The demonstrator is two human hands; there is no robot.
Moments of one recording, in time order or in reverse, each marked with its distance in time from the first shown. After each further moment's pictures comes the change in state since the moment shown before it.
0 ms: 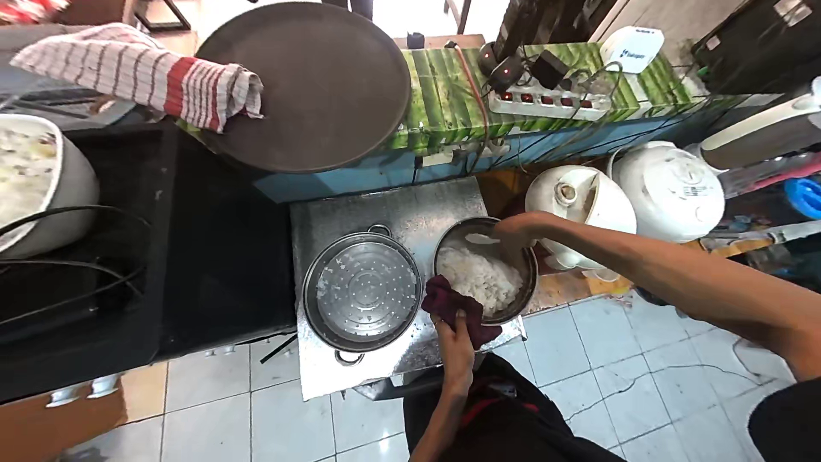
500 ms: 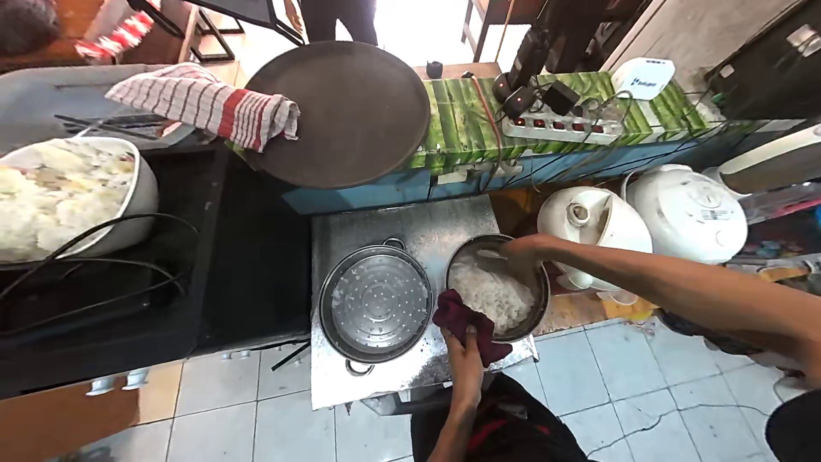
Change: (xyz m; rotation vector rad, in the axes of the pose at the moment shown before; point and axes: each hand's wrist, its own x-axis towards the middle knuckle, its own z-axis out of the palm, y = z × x) left_hand 0.002 0.000 -0.002 0.050 0.001 -0.052; right_hand 0.018 -0.002 0.010 0.034 0.006 -0.002
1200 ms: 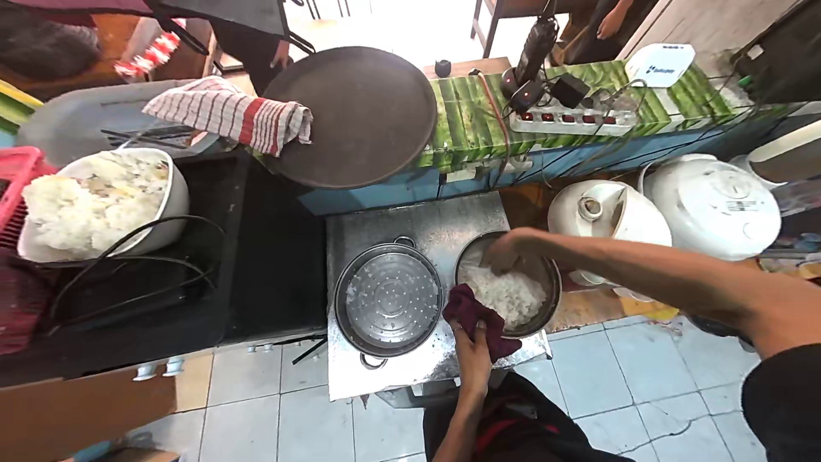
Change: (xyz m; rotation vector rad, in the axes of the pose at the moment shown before) left_hand 0.004 0.004 -0.006 0.069 -0.020 0.058; right_hand 0.008 -0.047 -0.012 -0.052 -0.075 -0.217
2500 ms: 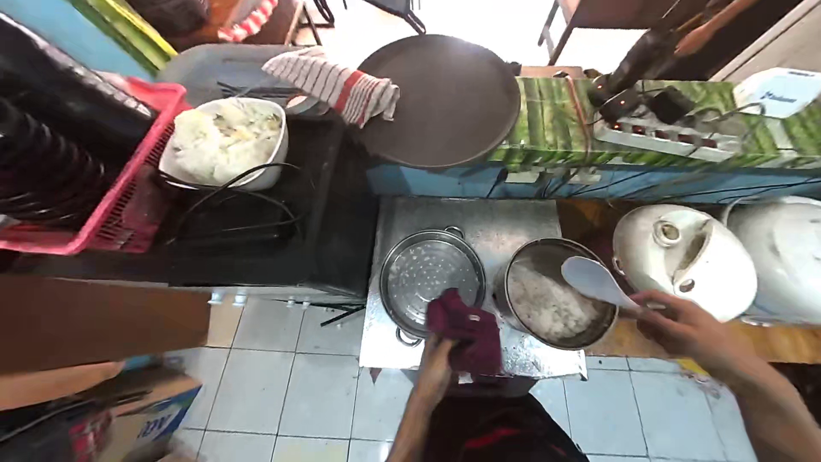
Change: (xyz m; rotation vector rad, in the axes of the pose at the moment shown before) left_hand -0.017 0.035 -0.147 -0.313 -0.047 -0.051; right_hand -0.139 0.071 0.160 0.865 0.805 -0.092
